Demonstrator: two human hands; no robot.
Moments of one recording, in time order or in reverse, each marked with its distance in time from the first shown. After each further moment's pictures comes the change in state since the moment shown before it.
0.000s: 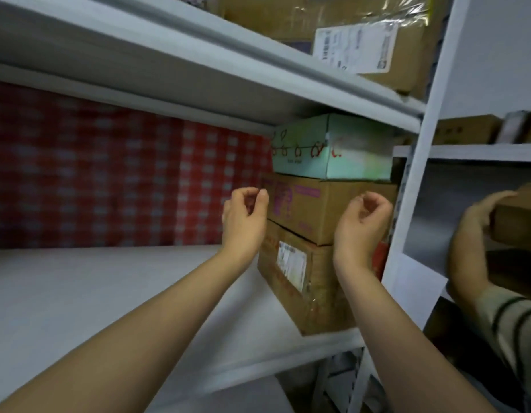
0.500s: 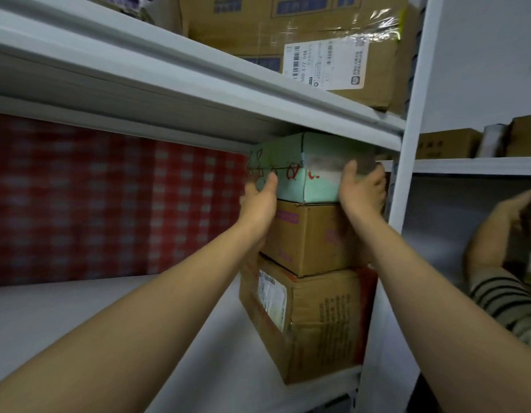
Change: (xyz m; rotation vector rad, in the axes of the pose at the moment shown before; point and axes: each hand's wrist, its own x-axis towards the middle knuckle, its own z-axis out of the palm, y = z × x) left_hand 0.084 0.037 0.081 -0.363 -0.216 -0.255; right_hand 0.138 -0.005 0.034 -0.441 -0.184 0.027
